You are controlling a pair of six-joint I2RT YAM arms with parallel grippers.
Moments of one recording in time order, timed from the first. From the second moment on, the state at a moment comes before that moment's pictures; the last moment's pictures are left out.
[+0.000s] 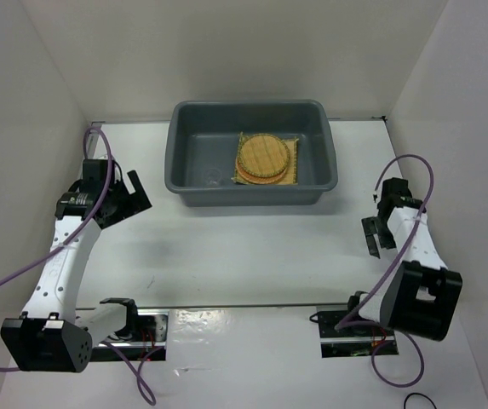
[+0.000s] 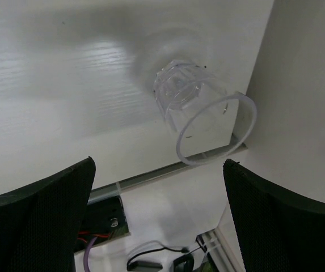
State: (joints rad) left arm 0.01 1.08 1.08 -0.90 -0.05 -0.45; right arm -0.25 1.22 0.82 -0.89 0.38 -0.34
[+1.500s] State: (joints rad) left arm 0.01 1.04 1.07 -0.85 -0.06 -0.45; right arm 0.44 2.31 3.05 -1.18 -0.03 -0.34
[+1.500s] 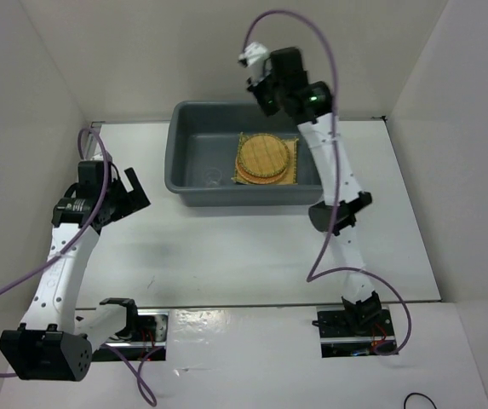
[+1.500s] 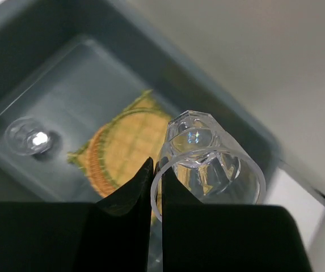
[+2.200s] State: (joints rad) left arm 0.00 0.89 1.01 -0.83 -0.06 -0.46; right arm 0.59 2.74 3.05 -1.09 -0.17 -0.36
